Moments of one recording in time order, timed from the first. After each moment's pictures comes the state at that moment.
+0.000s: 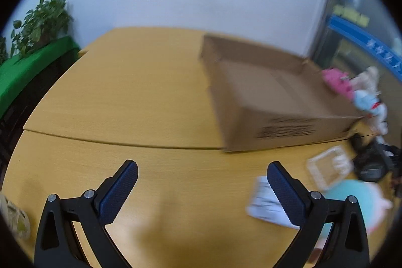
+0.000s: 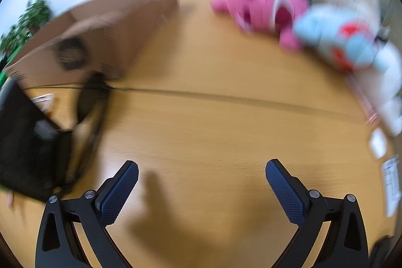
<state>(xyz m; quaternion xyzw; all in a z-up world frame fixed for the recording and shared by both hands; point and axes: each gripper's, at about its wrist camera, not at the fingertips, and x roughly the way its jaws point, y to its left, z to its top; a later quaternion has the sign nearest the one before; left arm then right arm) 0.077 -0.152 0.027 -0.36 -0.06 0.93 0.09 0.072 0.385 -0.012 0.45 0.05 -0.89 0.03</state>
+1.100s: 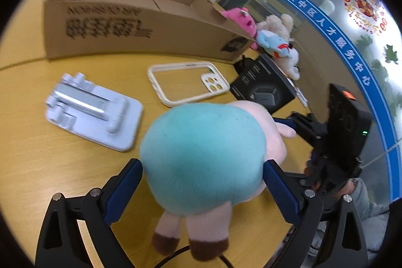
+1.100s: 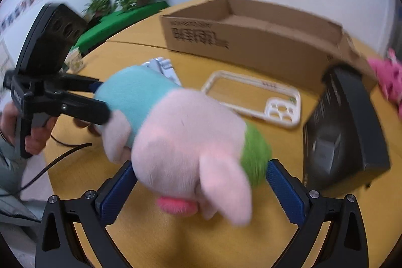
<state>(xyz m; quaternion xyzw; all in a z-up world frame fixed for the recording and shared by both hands) 0.125 -0.016 -0.026 -0.49 -0.13 0.79 0.34 0.166 0.130 -0.001 0.44 0.07 -0.85 0.28</state>
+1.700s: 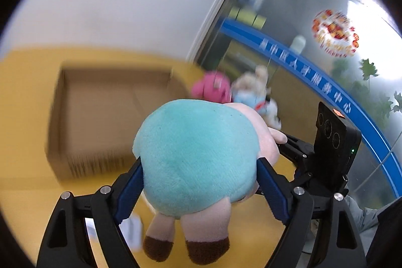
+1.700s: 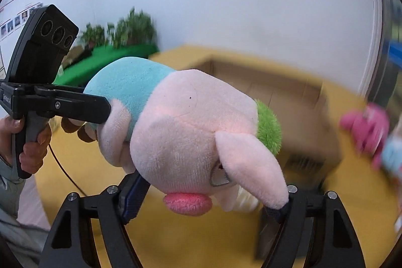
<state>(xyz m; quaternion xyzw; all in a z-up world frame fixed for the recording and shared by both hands) 0.084 -0.016 0.134 -0.31 -0.10 0.88 0.36 0.129 0.120 0.115 0.30 0.09 -0.92 0.25</state>
